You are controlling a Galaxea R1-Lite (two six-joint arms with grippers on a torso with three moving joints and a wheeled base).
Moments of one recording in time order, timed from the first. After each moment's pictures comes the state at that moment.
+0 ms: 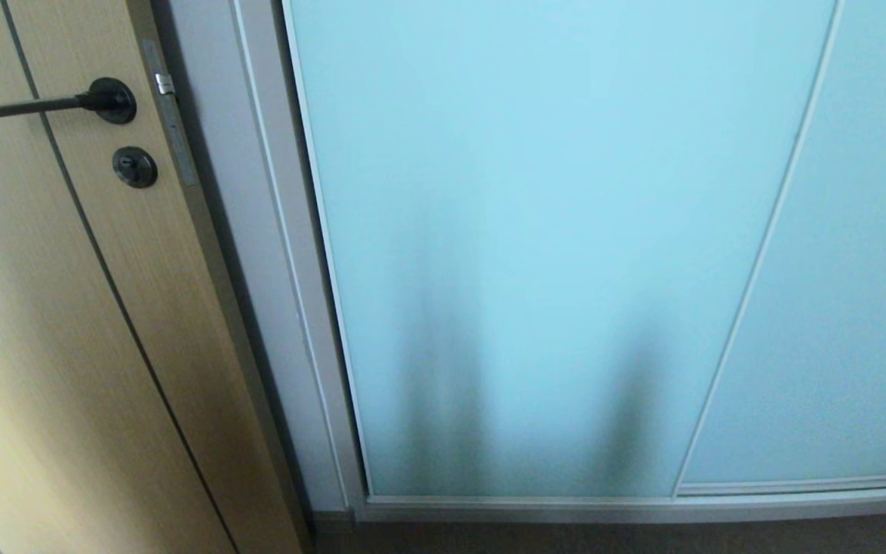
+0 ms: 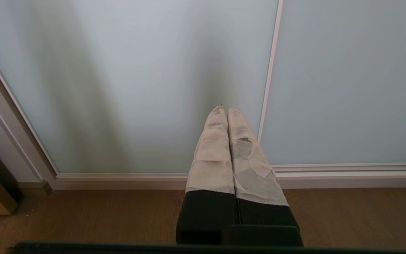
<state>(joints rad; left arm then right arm) 0.00 0.00 0.00 0.02 -0.02 0.10 0.00 0.00 0.00 0.00 -0.03 0.05</state>
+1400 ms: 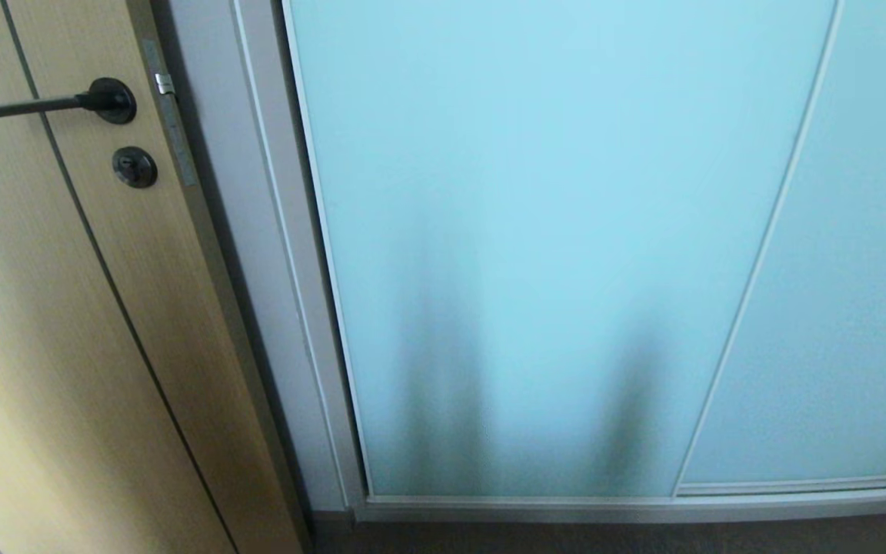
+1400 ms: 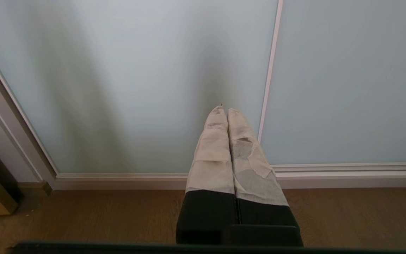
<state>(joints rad) 0.00 0.41 -0.56 0.24 0.01 0.00 0.00 0.00 0.00 0.00 -0.03 0.05</state>
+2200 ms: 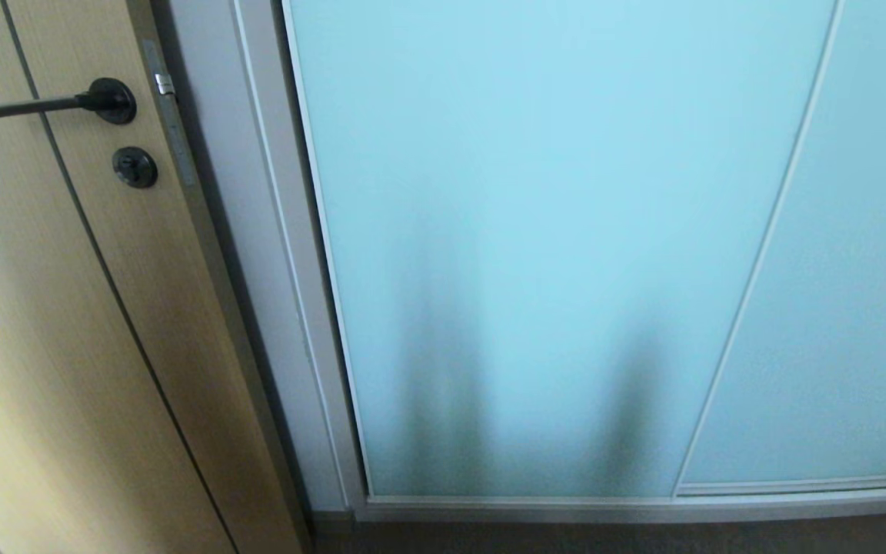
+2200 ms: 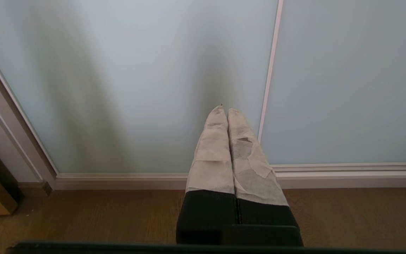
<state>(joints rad) -0.01 0.80 -0.89 0.21 -0.02 0.02 0.00 0.00 0.00 0.00 -0.03 0.05</state>
